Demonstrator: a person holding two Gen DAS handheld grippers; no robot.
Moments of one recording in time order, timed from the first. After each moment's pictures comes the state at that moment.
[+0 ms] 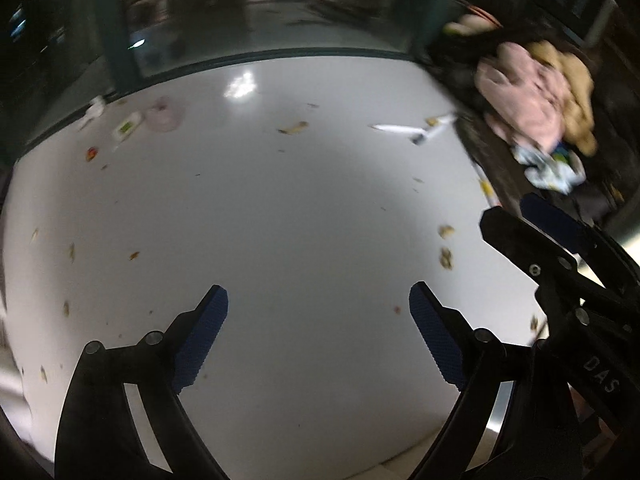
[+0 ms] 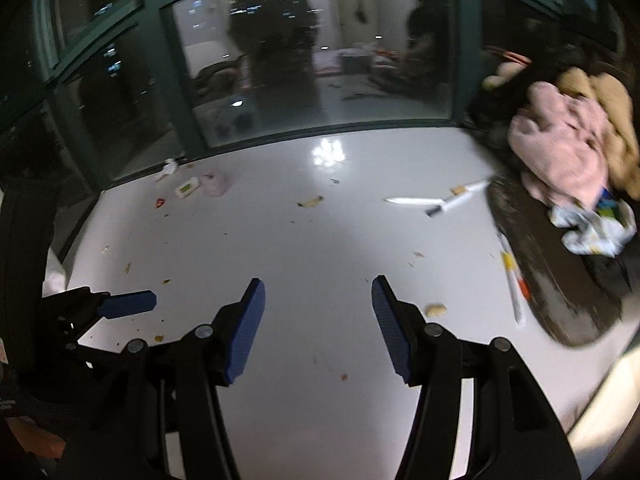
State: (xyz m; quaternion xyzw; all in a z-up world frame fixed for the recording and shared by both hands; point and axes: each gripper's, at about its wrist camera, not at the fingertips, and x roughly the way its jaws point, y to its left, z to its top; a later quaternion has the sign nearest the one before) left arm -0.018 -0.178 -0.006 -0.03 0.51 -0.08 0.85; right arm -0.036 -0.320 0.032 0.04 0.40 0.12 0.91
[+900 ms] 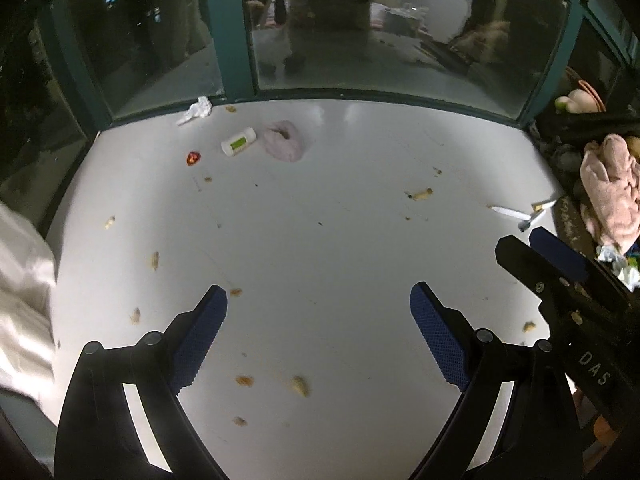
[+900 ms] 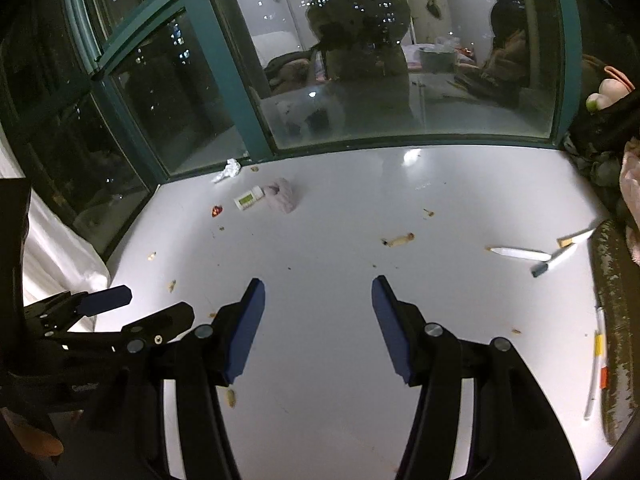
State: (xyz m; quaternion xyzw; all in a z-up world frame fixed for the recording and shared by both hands) left arm 0.036 -0.088 0.010 -0.05 0.48 0.08 0.87; right arm 0.061 -0.258 0.017 0.06 0.40 0.24 0.88
